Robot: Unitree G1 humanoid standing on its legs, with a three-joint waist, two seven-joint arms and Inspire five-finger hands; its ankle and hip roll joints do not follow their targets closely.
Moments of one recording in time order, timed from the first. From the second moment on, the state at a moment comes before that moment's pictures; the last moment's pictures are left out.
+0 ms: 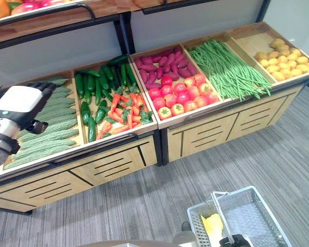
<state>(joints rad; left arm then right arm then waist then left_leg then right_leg) -0.41 1.22 -0.49 0.34 0.61 -0.05 0.24 0.09 -0.43 0.17 1.25 0.00 -0.02 -0.04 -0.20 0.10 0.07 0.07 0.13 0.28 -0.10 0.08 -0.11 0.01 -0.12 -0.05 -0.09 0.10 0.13</state>
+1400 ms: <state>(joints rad) -0.99 1.08 -0.98 0.91 0.67 0.01 0.24 -0.14 -0.46 0.24 1.20 0.02 -0.05 -0.08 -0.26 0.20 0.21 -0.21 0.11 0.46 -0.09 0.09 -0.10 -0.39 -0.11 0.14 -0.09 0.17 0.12</state>
